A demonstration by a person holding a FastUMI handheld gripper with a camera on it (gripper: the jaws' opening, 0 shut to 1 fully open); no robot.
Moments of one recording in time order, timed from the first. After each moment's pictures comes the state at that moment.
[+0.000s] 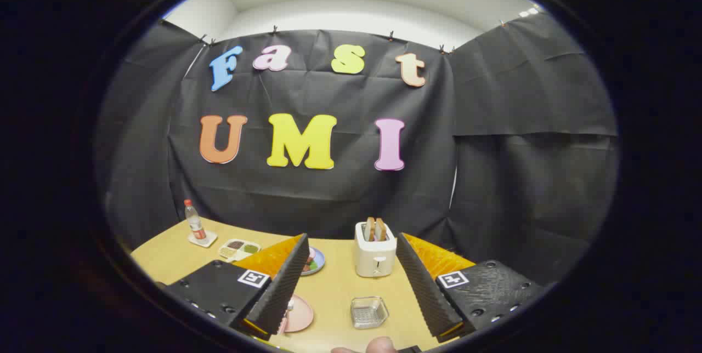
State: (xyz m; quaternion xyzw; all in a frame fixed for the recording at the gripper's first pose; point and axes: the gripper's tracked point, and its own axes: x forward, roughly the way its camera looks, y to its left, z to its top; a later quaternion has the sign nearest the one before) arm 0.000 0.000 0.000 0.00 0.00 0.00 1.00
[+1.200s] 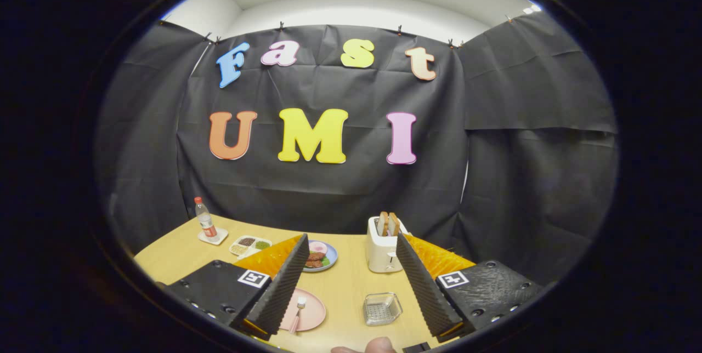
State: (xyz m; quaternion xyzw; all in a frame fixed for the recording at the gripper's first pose) arm 0.004 0.023 -0.007 0.00 0.02 0.03 1.00
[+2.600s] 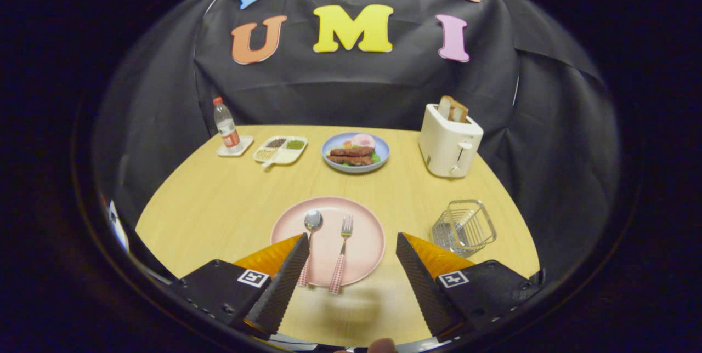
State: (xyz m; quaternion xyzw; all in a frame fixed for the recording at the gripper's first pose) arm 0.025 0.131 -0.243 -0.03 0.30 0.09 0.95
